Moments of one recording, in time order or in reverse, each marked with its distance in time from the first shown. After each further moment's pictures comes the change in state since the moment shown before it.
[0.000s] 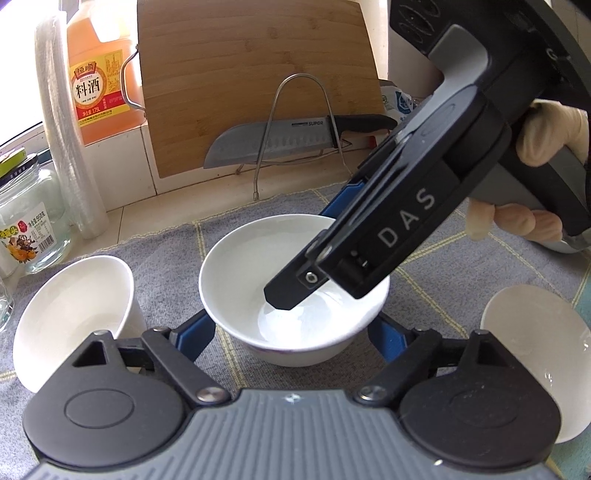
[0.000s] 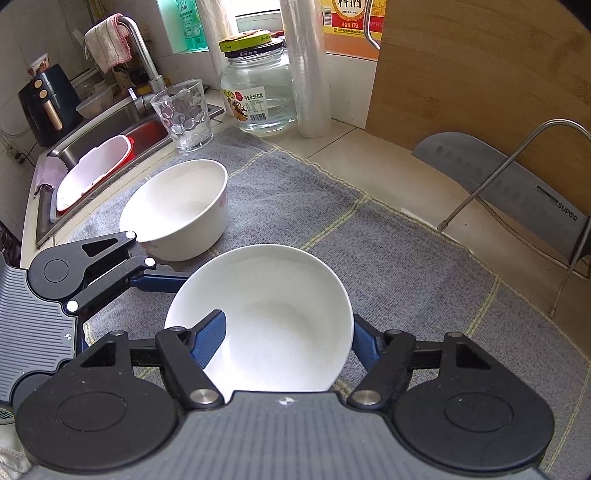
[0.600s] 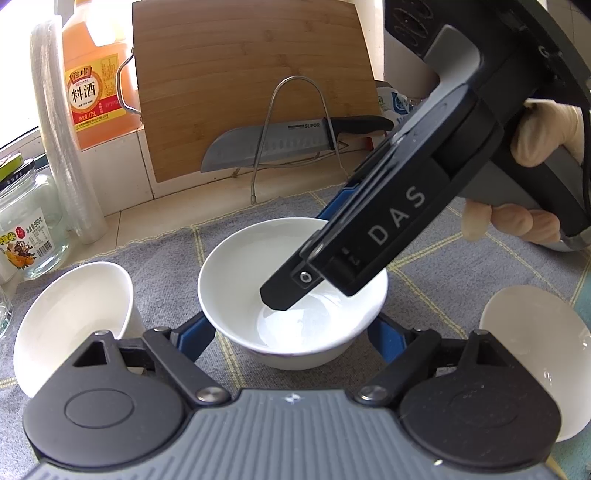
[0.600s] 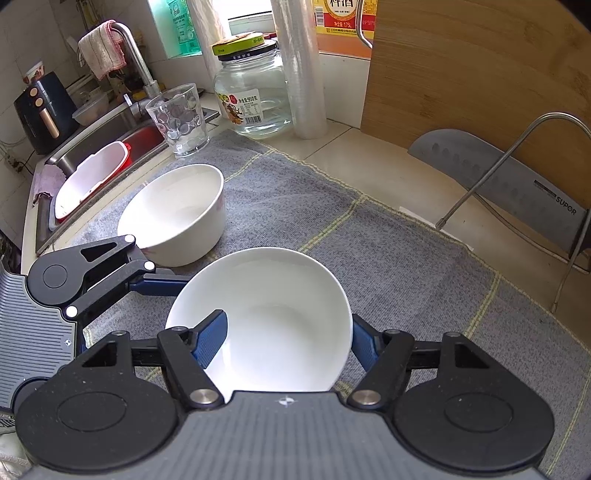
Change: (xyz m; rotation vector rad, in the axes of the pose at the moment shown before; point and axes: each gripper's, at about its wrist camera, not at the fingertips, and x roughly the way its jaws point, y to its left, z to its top) left arm 0.000 -0.001 0.001 0.010 -0.002 -0.011; right arm 0.000 -0.002 0.001 0.032 -0.003 0.001
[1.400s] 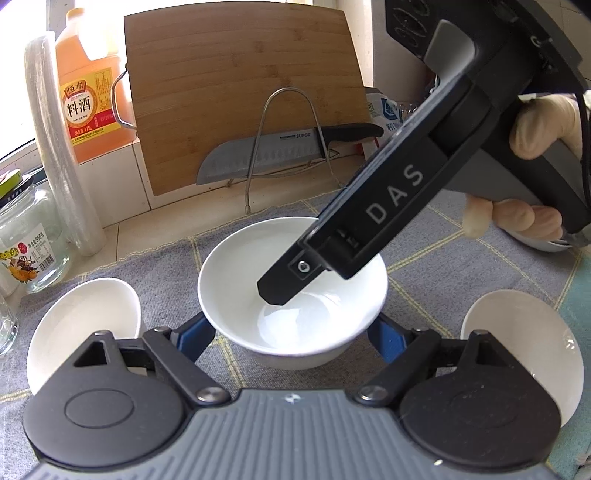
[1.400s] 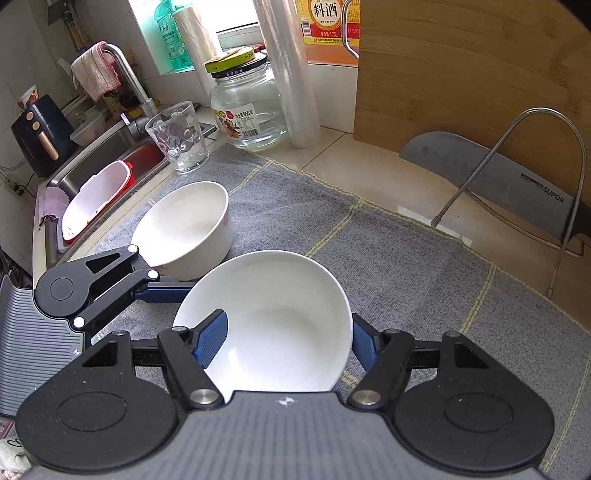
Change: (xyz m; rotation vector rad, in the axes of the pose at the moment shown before) left arm -0.016 -0.004 0.008 0.023 -0.004 -0.015; right arm -0.018 0.002 0.001 0.074 -0.019 0.015
